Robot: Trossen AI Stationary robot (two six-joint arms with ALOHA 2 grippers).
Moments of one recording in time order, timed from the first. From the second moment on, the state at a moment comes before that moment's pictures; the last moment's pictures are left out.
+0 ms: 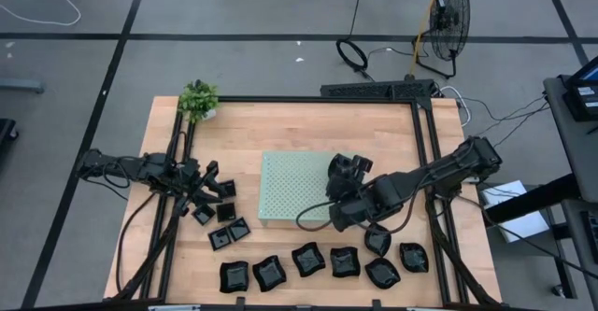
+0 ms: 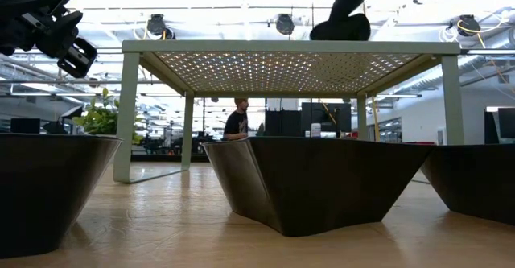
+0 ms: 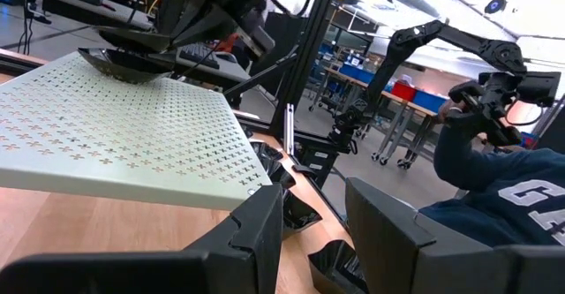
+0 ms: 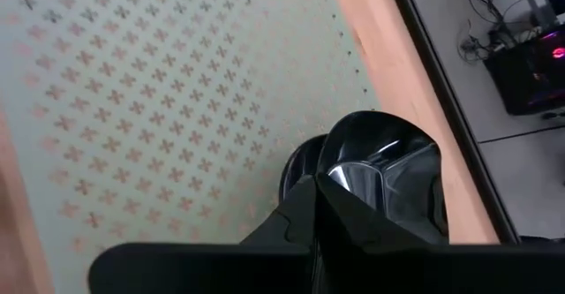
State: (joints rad) left arm -0.19 0.01 0.02 0.06 0.21 -0.37; right arm 0.39 1.68 1.54 -1.18 0.71 0.56
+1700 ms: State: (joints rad) left arm -0.19 0.01 0.02 0.06 0.21 -0.37; right arm 0.42 1.68 1.49 -1.15 0.71 0.46
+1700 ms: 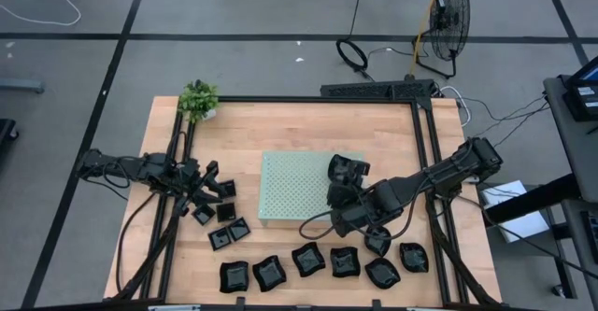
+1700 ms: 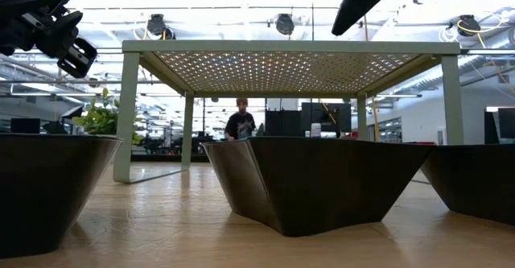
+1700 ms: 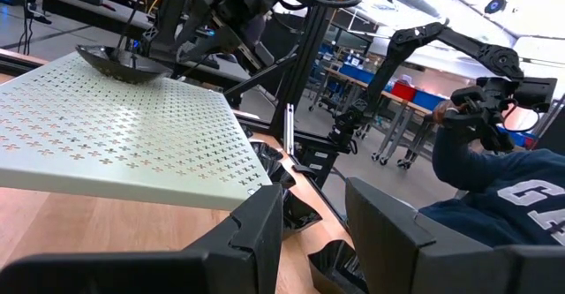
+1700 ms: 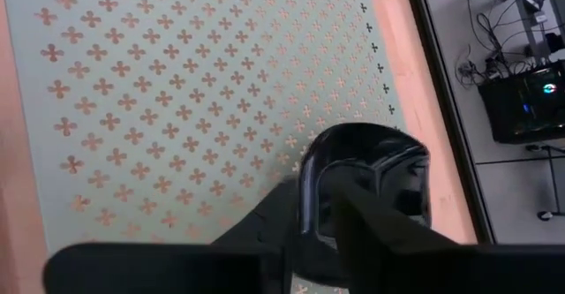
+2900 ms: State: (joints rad) left arm -0.19 0.01 0.02 0.06 0.21 -0.37; right arm 0.78 1.52 1.32 -1.54 0.05 1.46
